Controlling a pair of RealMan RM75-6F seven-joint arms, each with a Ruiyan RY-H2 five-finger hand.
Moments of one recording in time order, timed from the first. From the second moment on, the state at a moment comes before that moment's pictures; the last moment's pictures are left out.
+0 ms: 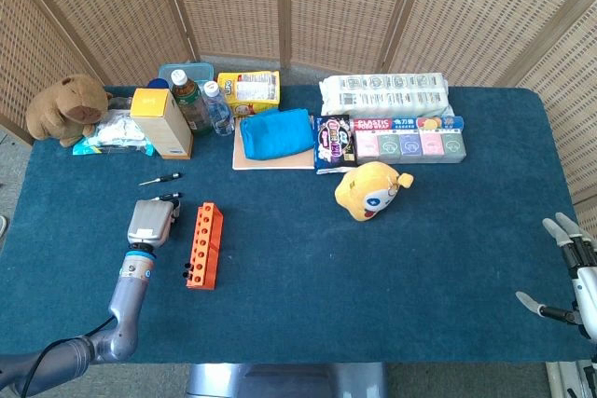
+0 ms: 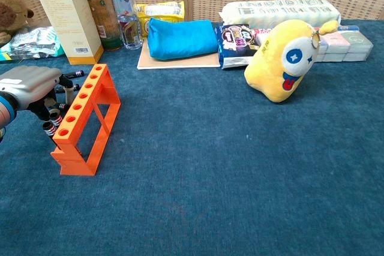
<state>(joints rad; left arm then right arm) -0.57 -1.74 -0.18 -1.19 0.99 1.07 0.60 0.02 -0.95 0.04 -1.68 -1.57 1.54 0.33</state>
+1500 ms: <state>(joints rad) -0.45 -1.33 -0.16 -1.77 1.06 1.22 0.51 0.03 -0.97 0.04 -1.69 -1.57 1.53 0.28</state>
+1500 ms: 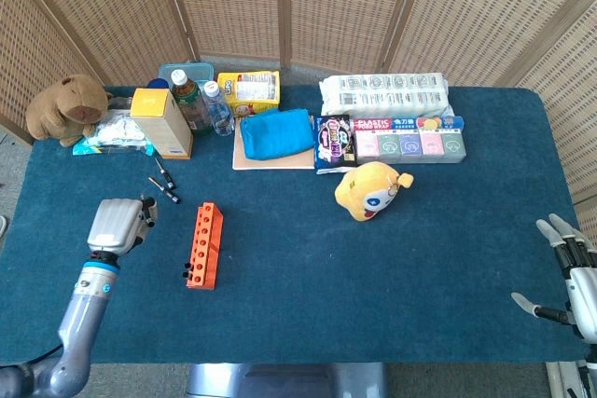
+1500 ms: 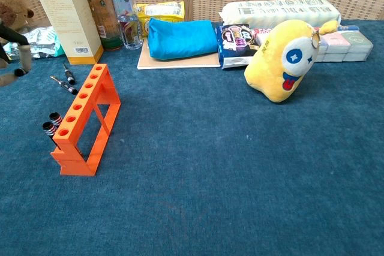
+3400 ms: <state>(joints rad) -0.64 -0.83 -0.08 -1.81 1.62 0.61 -1.34 0.03 -0.99 0.03 -1.69 -1.57 1.52 0.23</state>
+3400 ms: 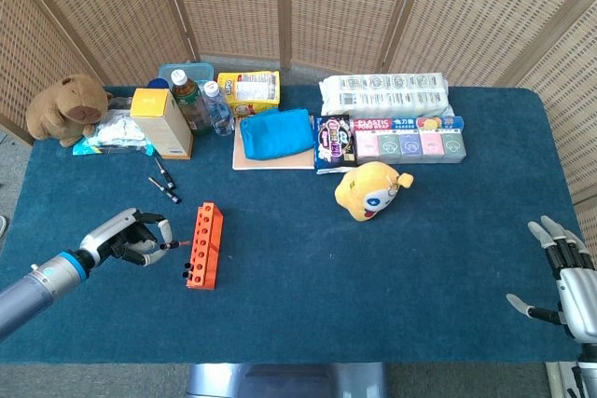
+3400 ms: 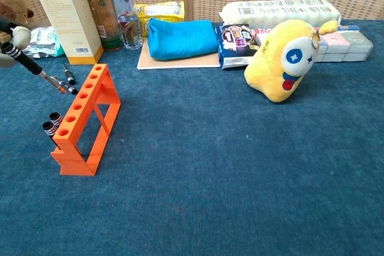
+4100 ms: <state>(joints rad) -0.77 -0.74 0.02 -1.84 1.67 0.50 -1.46 0.03 -0.99 0.03 -1.69 -1.57 1.53 0.22</state>
